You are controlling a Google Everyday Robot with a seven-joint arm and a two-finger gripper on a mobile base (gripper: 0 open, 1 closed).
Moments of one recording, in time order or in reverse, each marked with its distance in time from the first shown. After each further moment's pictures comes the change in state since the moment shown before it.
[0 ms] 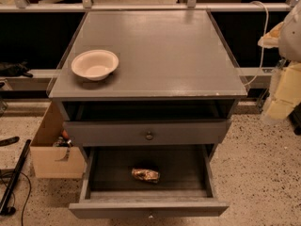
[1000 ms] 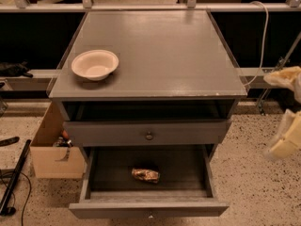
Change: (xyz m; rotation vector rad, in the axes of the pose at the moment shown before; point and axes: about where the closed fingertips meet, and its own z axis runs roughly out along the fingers) arm 0.030 0.041 0.044 -0.056 -0.257 0.096
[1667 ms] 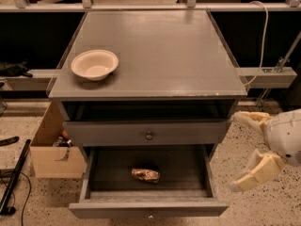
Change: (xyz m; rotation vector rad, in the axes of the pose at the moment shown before) arm 0.004 0.053 0.078 -0.109 -0.329 0.115
